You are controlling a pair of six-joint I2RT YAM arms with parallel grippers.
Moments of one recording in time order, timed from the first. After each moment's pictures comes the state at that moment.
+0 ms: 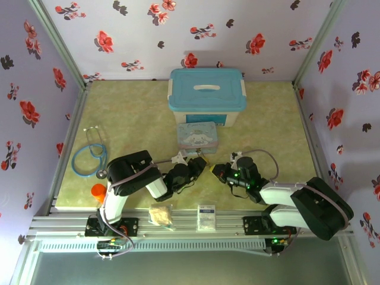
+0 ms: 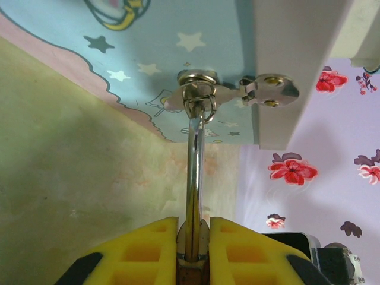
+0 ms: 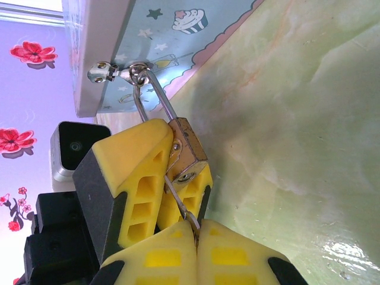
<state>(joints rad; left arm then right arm) -1.09 2.04 0.56 1.22 -0.25 -1.54 0.62 1.25 0.13 0.61 -0.35 1.23</state>
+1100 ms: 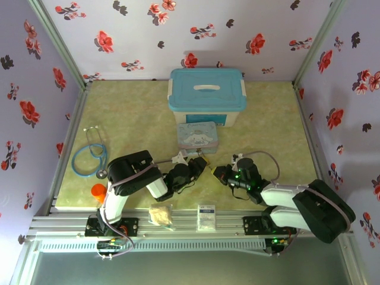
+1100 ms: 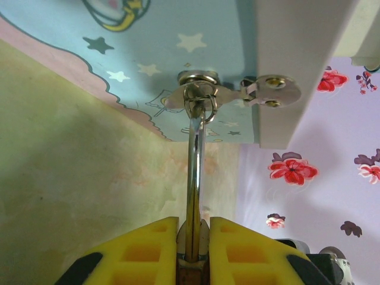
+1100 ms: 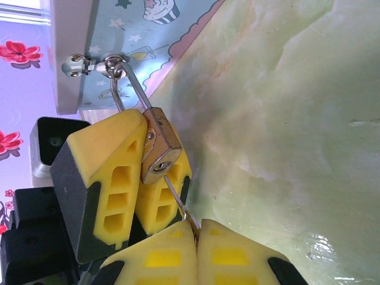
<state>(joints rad) -1.09 2.04 0.57 1.22 -0.25 -1.54 0.62 1.23 0.12 0.56 -0.34 1.23</state>
